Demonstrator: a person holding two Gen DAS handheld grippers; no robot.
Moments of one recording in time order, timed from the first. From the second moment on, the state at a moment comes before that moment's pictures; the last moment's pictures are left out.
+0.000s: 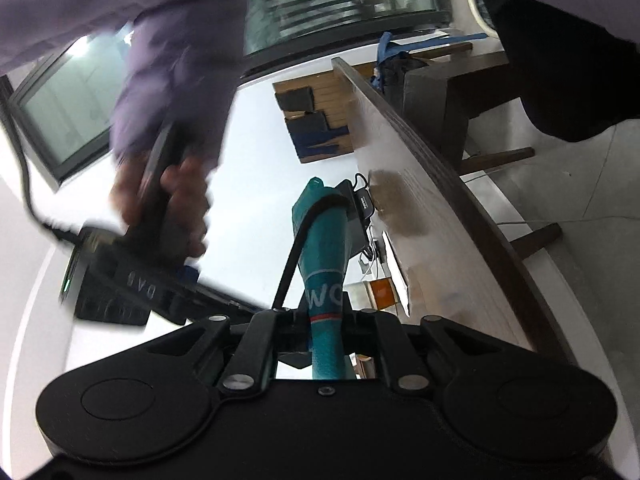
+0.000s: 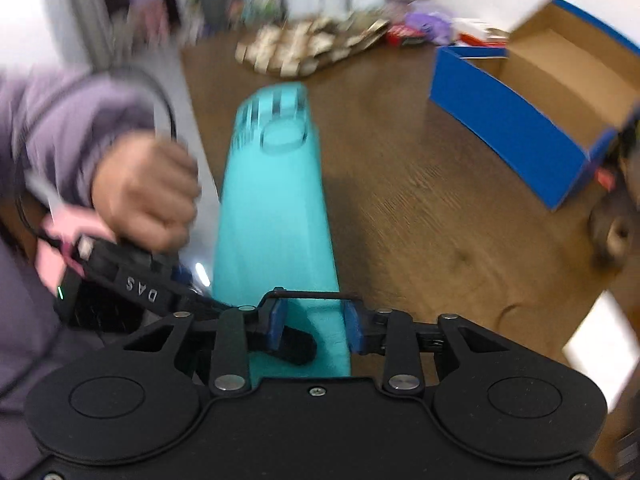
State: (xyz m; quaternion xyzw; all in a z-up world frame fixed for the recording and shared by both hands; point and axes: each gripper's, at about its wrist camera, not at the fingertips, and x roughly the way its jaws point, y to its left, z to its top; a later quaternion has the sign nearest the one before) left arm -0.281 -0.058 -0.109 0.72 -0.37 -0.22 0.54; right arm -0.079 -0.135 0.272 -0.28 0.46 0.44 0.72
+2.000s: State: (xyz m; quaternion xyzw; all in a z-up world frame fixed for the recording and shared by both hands) left arm -0.247 -0.056 -0.009 0.61 -0.13 -0.13 0.77; right arm -0.243 -0.158 0.189 -0.72 -0.06 0.24 0.65
